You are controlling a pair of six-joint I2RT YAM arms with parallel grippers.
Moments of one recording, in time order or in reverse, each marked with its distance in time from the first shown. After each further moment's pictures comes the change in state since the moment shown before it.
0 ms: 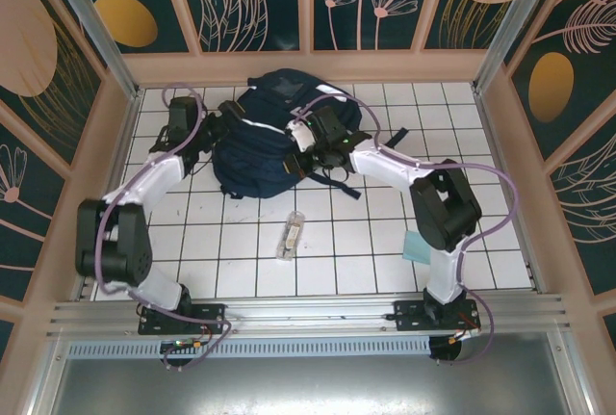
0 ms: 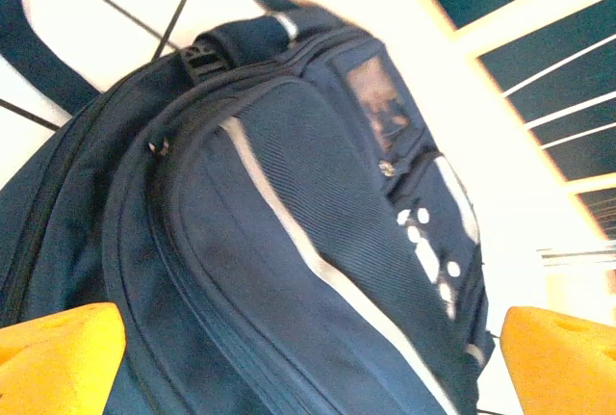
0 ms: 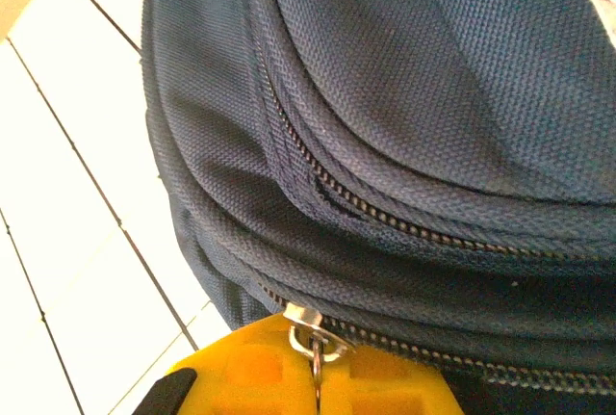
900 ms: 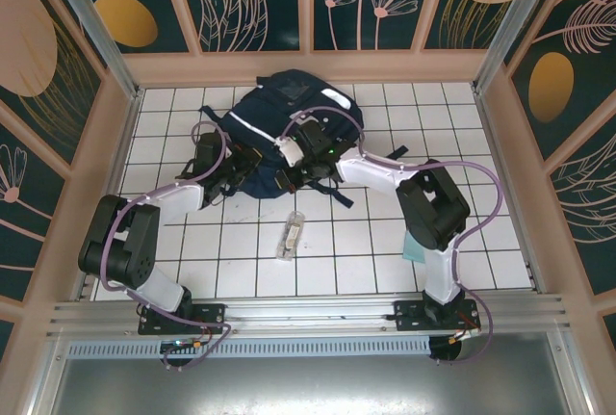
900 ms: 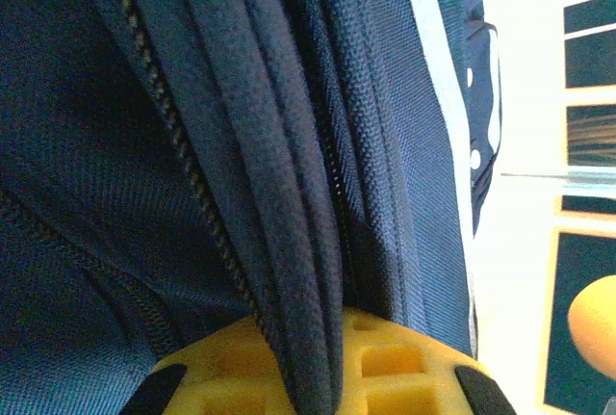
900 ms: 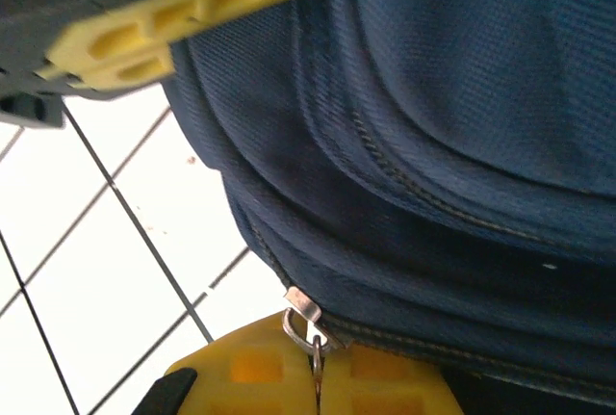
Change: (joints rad) left arm -0.153 0.060 -0.270 0.248 0.087 -0.272; right arm 0.069 0.024 -0.037 -0.052 0.077 -0.027
